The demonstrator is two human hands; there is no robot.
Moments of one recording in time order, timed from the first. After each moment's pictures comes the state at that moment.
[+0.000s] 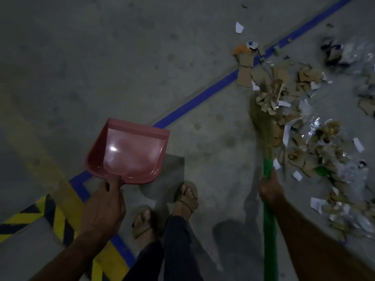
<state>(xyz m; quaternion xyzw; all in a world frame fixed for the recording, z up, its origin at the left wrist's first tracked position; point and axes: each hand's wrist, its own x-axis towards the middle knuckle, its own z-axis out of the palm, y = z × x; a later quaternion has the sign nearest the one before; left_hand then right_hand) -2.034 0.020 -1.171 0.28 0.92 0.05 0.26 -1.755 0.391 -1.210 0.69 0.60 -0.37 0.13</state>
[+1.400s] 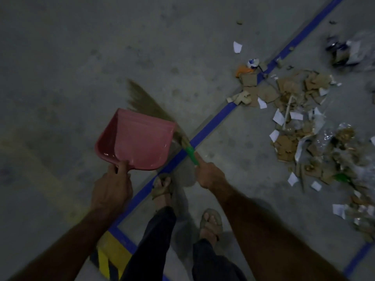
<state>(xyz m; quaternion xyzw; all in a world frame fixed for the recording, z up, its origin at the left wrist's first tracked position) -2.286 0.161 -1.121 0.36 0.90 -0.02 0.25 -2.091 0.376 -1.190 0.45 0.75 -0.40 0.28</state>
